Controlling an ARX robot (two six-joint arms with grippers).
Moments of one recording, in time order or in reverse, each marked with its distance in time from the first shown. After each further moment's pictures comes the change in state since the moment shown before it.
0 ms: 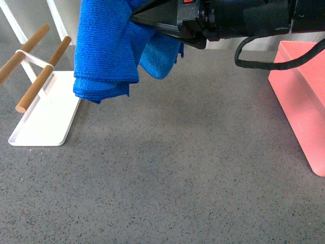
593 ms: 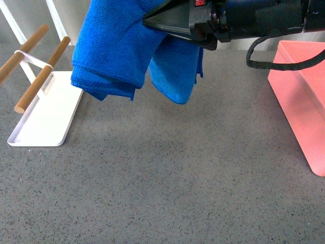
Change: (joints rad) left arm 0.010 -0.116 -0.322 0.505 -0.610 0.325; right arm -0.023 -0.022 -0.001 -0.068 0.009 -0.052
